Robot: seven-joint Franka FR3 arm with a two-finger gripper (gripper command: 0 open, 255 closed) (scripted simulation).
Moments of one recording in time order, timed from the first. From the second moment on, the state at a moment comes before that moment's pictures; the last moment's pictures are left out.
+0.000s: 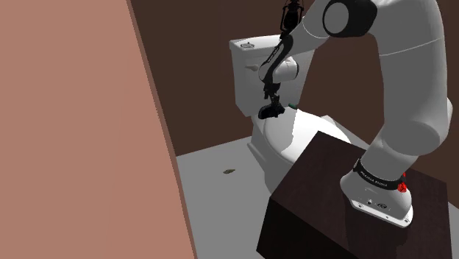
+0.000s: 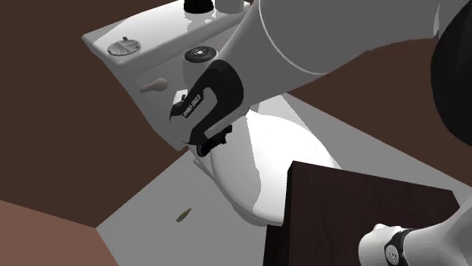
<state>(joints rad) -0.11 0.56 -0.32 -2.03 0.29 2.68 -1.61</state>
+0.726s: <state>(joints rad) -0.17 0.73 -0.24 -1.92 0.33 2.74 -1.68</state>
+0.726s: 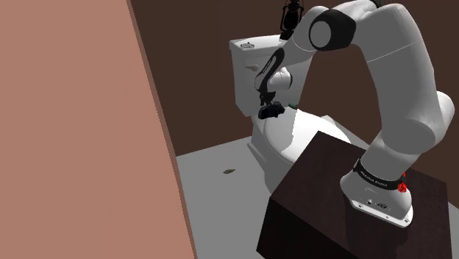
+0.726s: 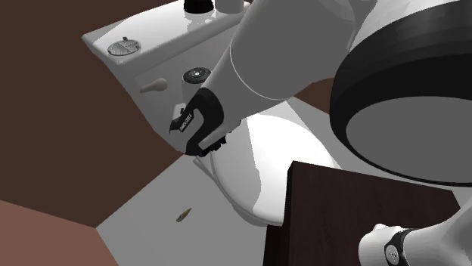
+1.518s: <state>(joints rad) -0.17 0.71 -0.25 -1.92 0.33 2.73 -1.68</state>
